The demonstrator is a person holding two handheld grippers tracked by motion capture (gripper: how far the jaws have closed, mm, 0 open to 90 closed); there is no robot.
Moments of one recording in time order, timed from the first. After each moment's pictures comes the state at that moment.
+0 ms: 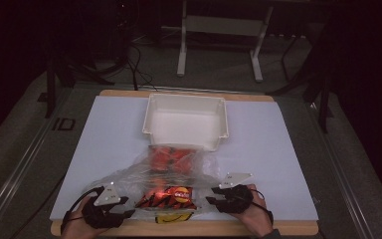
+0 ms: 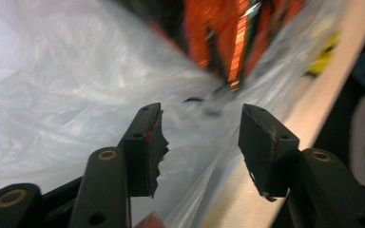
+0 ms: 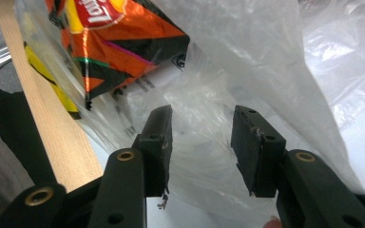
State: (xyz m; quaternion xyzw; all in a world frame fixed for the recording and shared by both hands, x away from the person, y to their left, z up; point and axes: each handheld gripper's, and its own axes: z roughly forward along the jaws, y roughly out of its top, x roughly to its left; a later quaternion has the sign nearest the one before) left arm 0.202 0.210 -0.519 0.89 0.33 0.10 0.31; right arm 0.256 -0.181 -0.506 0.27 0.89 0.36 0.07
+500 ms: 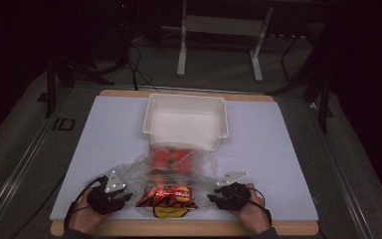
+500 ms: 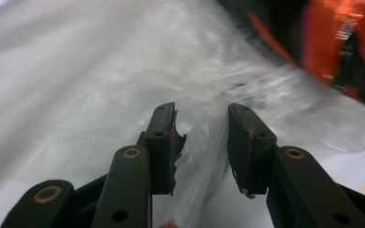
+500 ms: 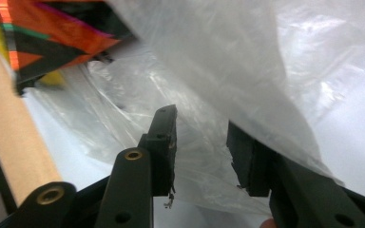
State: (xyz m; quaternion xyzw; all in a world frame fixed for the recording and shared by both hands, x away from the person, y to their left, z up) left arm 0.232 0.211 -0.522 0.87 0.39 0.16 0.27; right arm 0.267 -0.180 -0.521 0.29 0.90 0.32 0.08
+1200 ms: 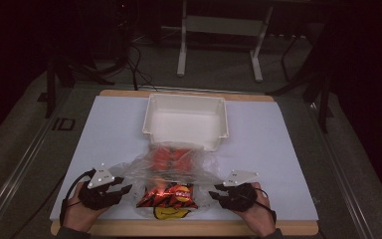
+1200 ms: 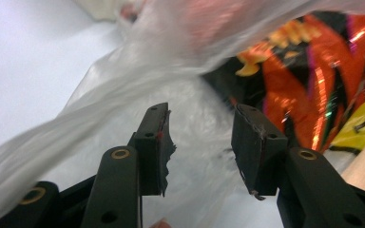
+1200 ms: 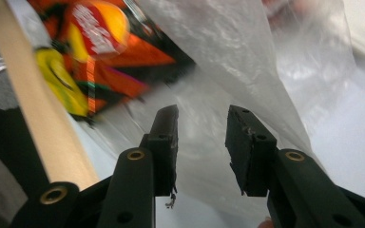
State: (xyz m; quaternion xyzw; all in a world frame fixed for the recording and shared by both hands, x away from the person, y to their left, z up) left arm 0.224 0.219 -0.484 0.83 0.37 0.17 0.38; right arm 0.251 -0.186 -0.487 0.27 0.88 0.38 0.10
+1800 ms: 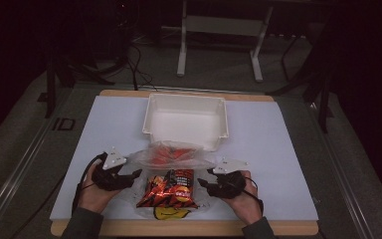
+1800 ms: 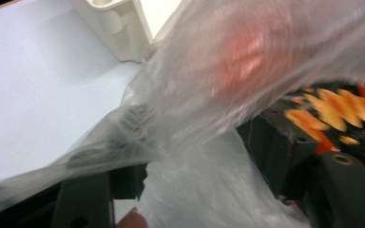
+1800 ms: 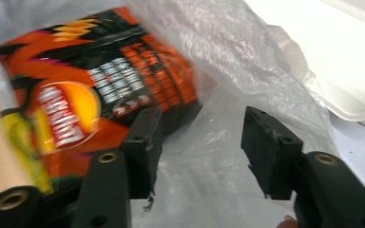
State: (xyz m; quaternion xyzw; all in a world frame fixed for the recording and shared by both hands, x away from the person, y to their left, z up) left arm 0.273 0.196 -0.480 0.82 0.40 0.20 0.36; right arm 0.280 -0.155 -0.480 0.28 0.86 0.40 0.14
